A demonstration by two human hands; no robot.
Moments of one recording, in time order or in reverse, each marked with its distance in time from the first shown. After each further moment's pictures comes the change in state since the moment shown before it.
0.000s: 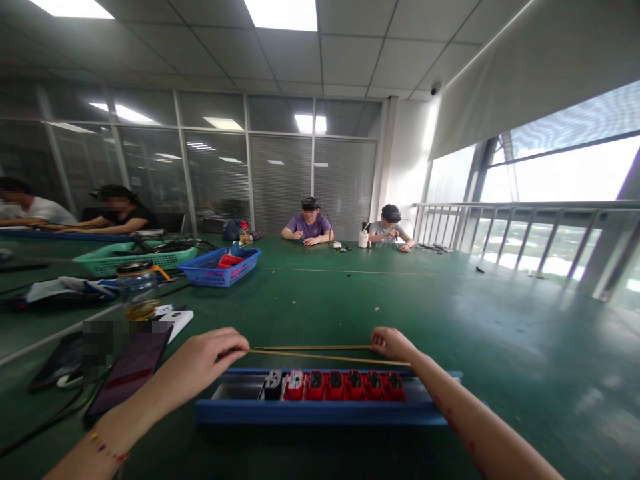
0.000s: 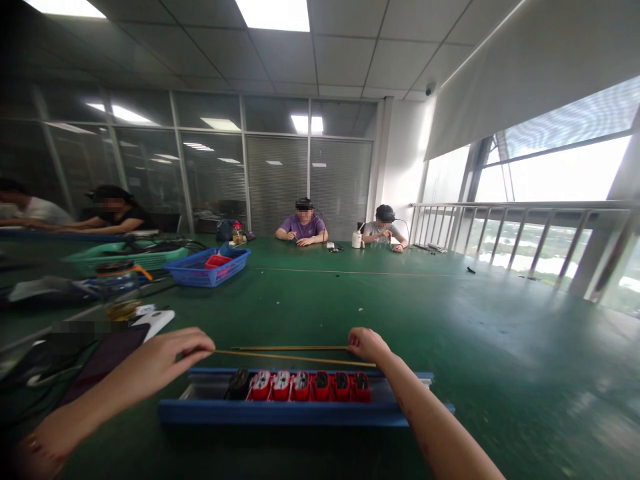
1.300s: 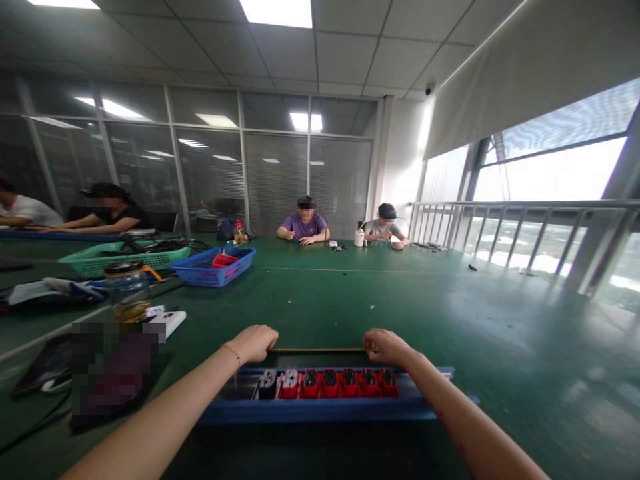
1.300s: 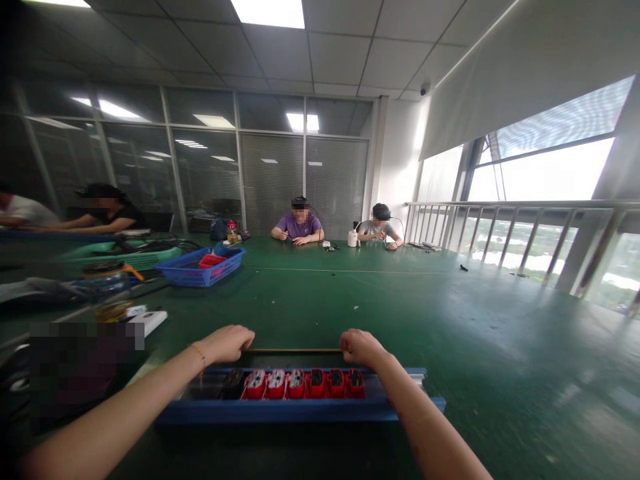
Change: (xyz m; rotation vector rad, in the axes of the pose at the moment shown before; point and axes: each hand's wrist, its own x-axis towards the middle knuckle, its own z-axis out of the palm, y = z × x) left_hand 0.087 -0.026 0.091 0.158 -0.315 -0.048; right_hand -0.013 -0.018 -0.007 -0.077 -0.032 -0.098
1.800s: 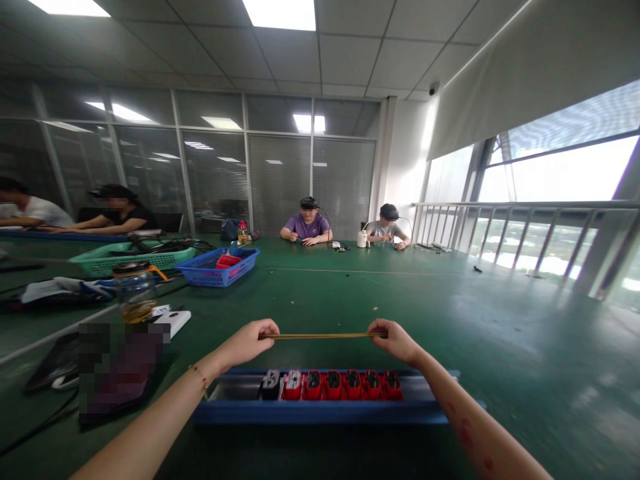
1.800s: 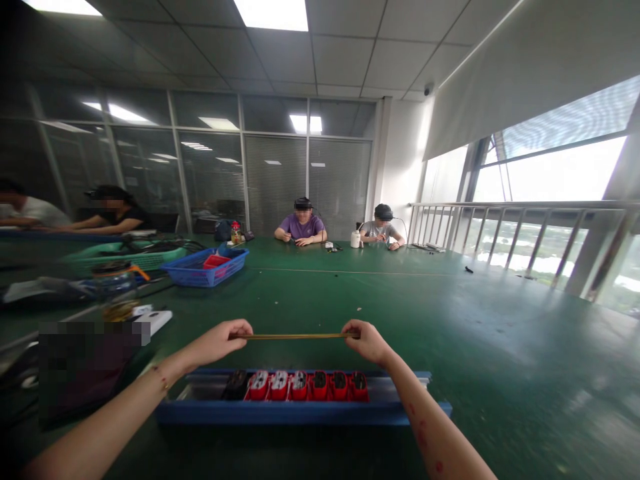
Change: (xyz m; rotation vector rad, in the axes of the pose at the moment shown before) left_hand -0.029 0.005 -0.019 -0.497 0.138 -0.017; right_hand -0.001 -0.009 -0.016 0.421 0.165 0.081
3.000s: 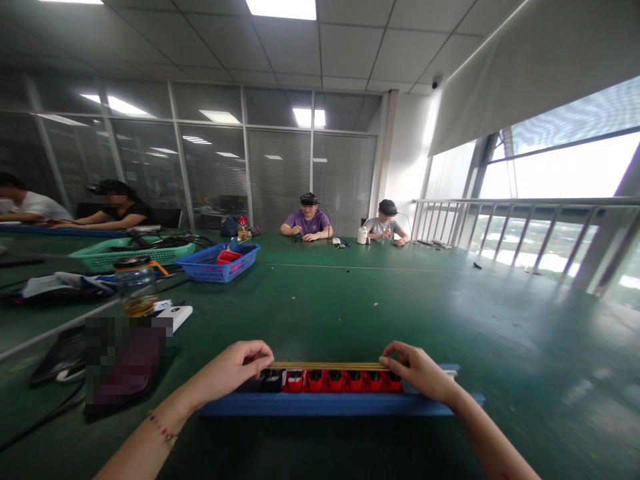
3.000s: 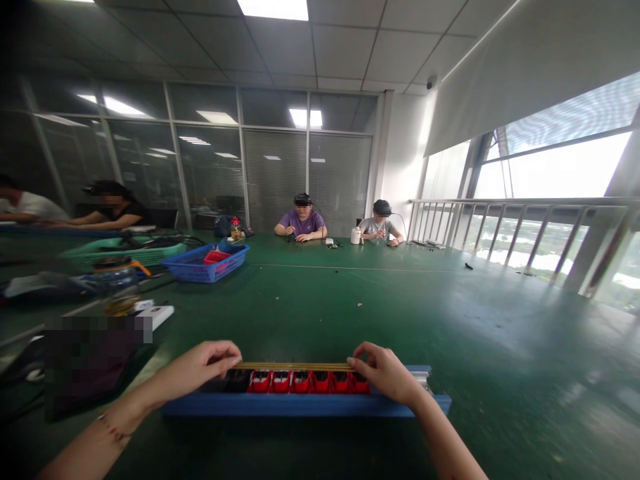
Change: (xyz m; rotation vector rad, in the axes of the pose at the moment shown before) left_hand -0.055 0.026 0.002 -0.171 -0.091 -0.054; right_hand -0.070 -0.035 -0.014 -0.017 -0.095 0.095
